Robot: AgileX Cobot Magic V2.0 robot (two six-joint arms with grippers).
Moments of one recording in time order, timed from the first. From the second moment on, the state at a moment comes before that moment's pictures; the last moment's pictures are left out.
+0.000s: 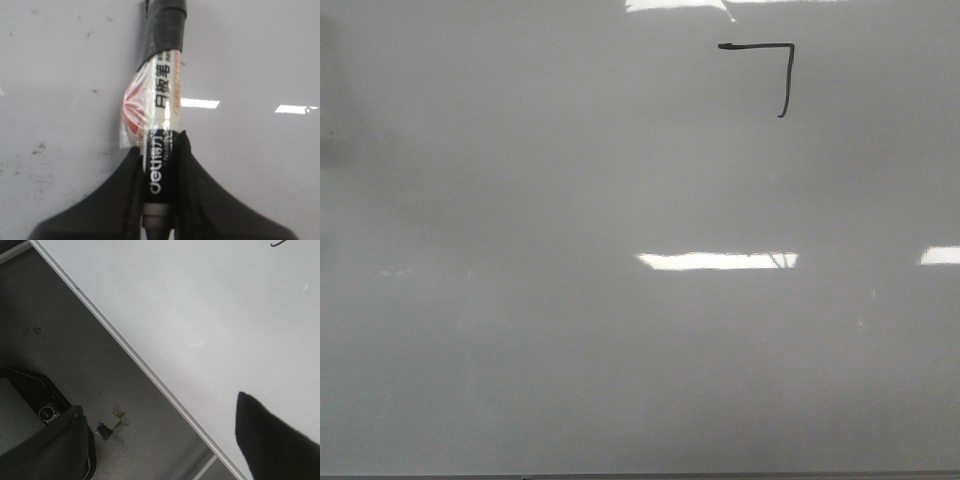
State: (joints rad) left arm 0.07 1.51 -0.49 0.28 -0.79 -0.33; right arm 0.64 0.80 -0.96 -0.07 1.08 -0.19
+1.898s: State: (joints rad) left arm -0.01 1.27 -0.85 0.34 0.32 -0.29; right arm 0.64 0.80 -0.96 -0.04 1.08 -0.11
